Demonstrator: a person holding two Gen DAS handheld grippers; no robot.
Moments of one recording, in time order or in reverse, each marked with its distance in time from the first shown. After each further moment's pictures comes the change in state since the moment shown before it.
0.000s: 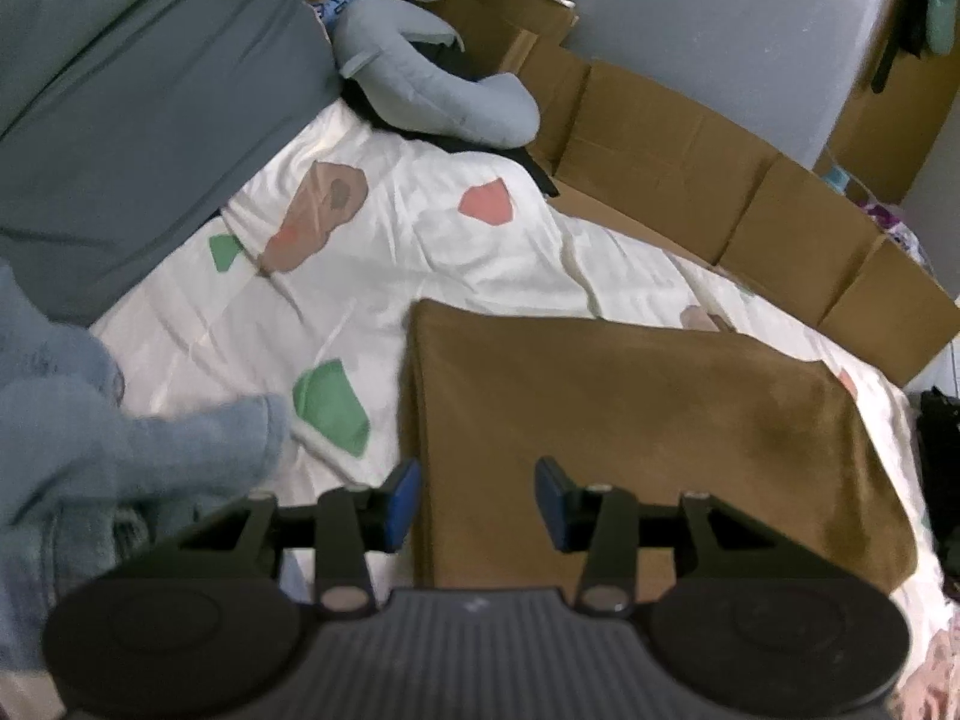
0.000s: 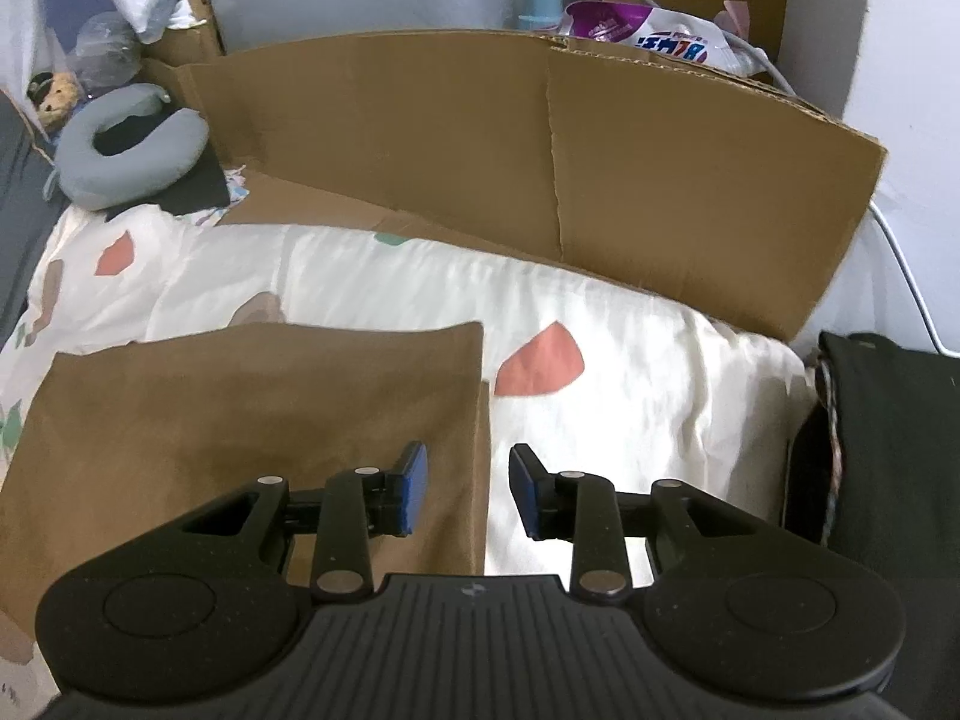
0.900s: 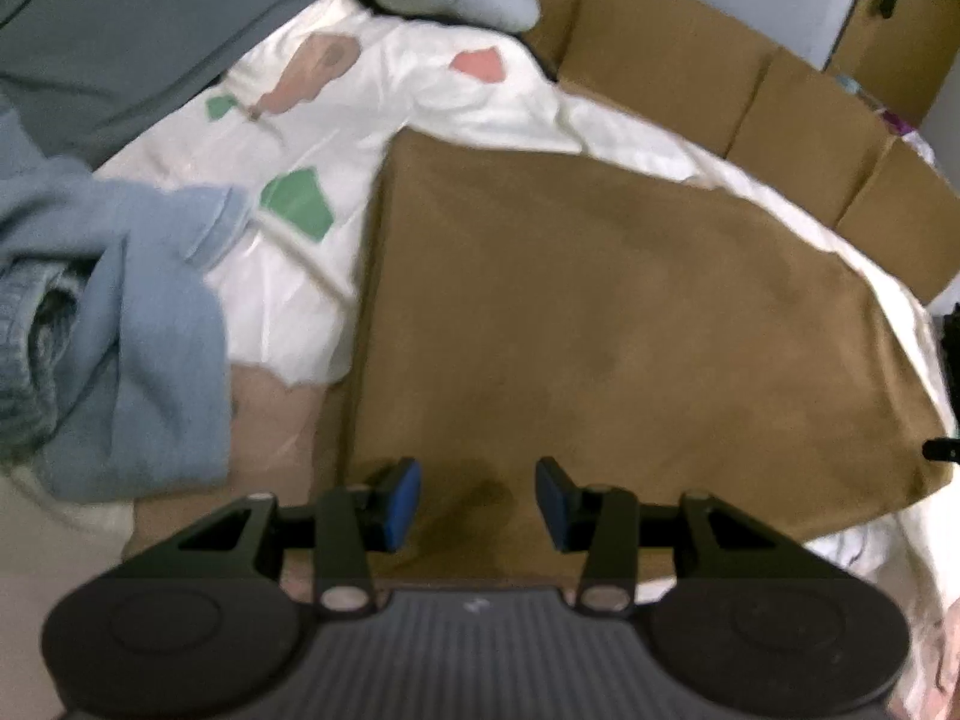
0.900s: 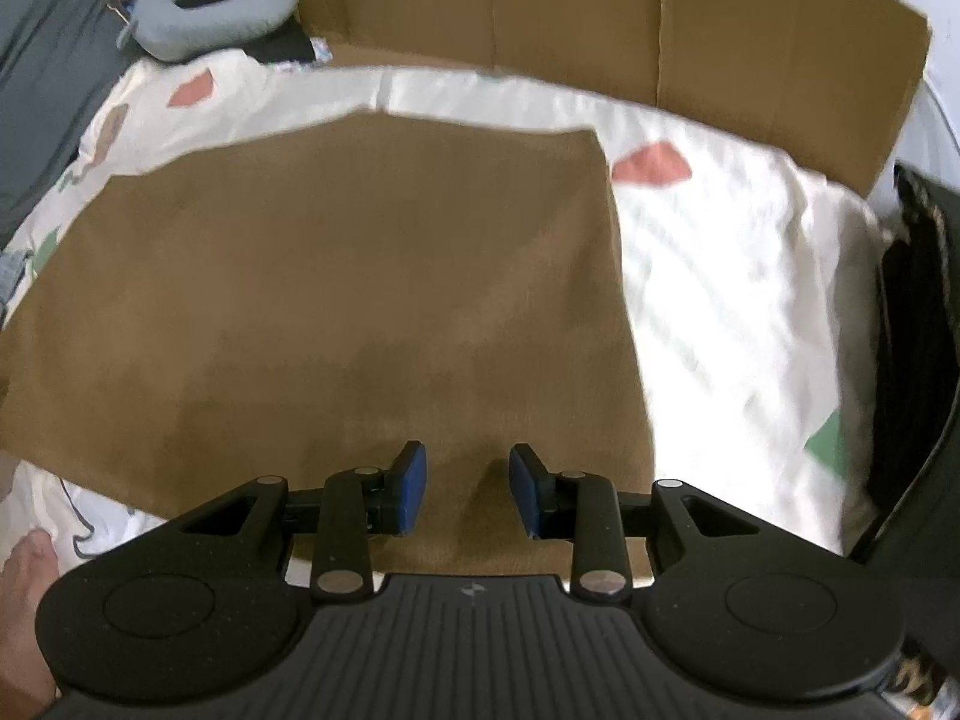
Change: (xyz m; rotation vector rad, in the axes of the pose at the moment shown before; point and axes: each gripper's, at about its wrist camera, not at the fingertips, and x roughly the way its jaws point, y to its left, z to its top) left arm 0.033 -0.025 -0.107 -0.028 0.099 0.061; right arm 0.019 0.064 -0.141 -0.089 0.104 0.022
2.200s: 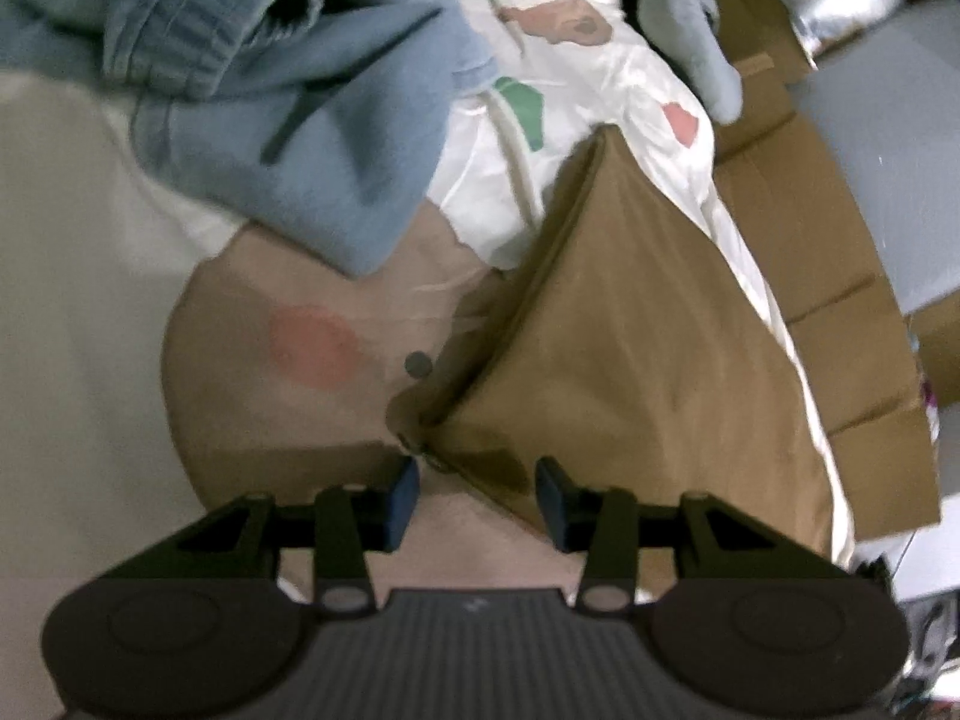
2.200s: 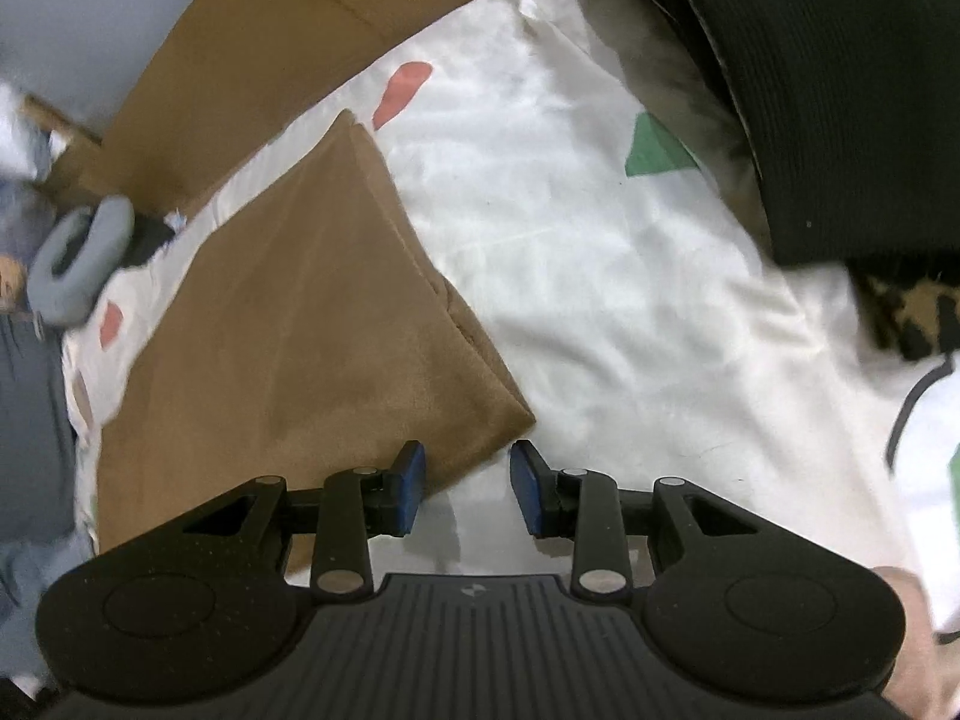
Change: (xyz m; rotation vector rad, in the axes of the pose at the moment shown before) left arm -0.001 0.078 -0.060 -0.646 -0.008 -0.172; right arm 0.004 -0.096 -0.072 0.720 -0.036 0.177
